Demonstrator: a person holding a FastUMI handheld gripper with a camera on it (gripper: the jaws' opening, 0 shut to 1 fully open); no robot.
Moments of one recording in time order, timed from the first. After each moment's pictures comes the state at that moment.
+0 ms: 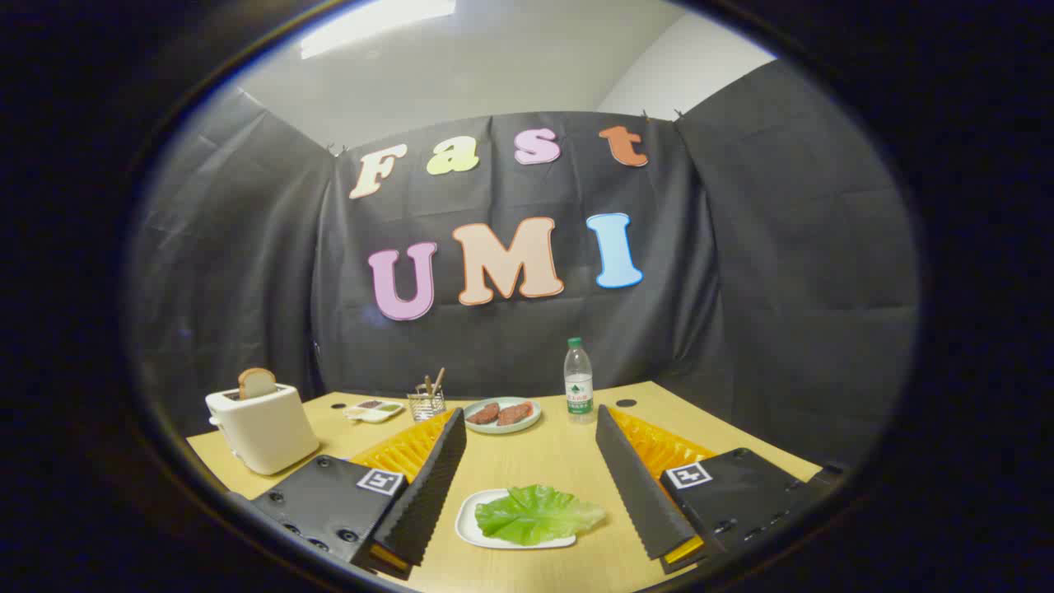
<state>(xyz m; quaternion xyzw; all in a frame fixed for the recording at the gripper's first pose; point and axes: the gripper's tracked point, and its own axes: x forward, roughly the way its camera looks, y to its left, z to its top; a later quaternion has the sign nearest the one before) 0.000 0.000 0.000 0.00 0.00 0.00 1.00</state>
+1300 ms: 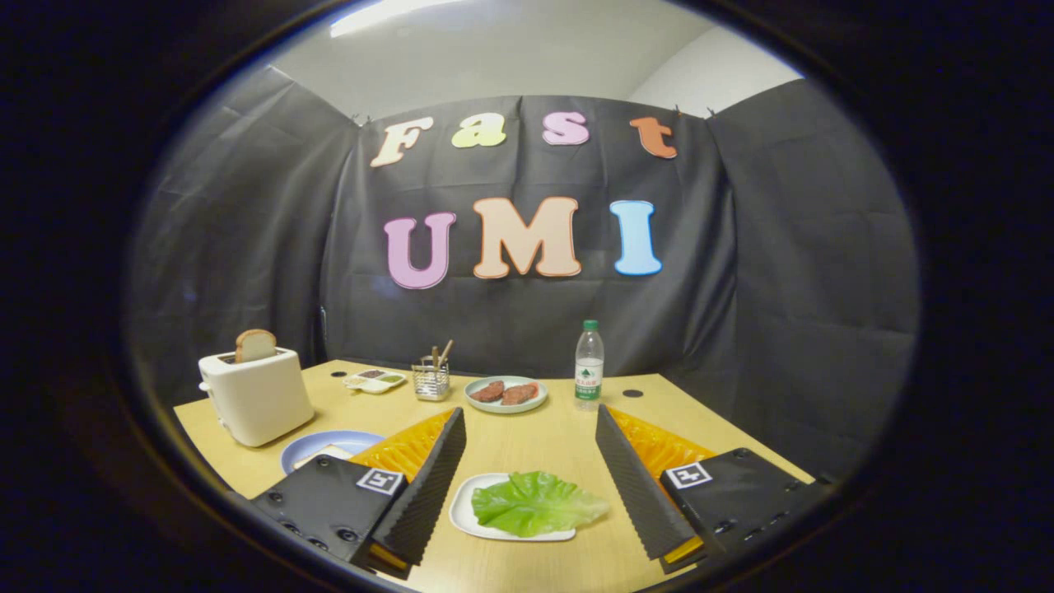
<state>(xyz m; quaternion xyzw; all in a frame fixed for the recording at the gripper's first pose) 0.009 0.007 -0.023 -0.03 0.03 0.01 1.00</state>
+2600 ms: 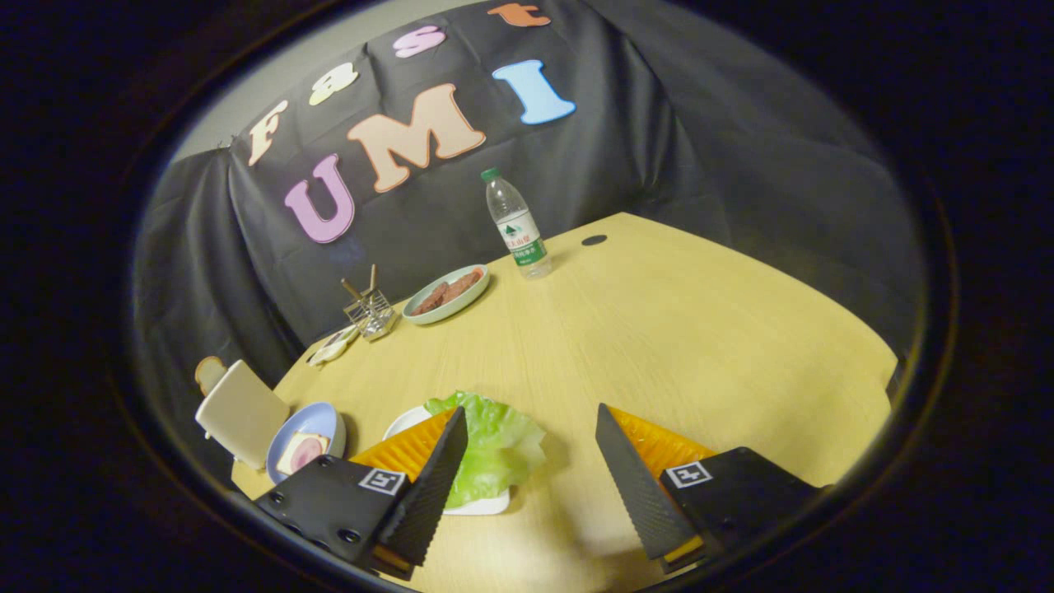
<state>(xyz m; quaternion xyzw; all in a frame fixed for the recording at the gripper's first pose) 0.059 -0.085 -0.184 0.16 0.26 -0.02 0.95</state>
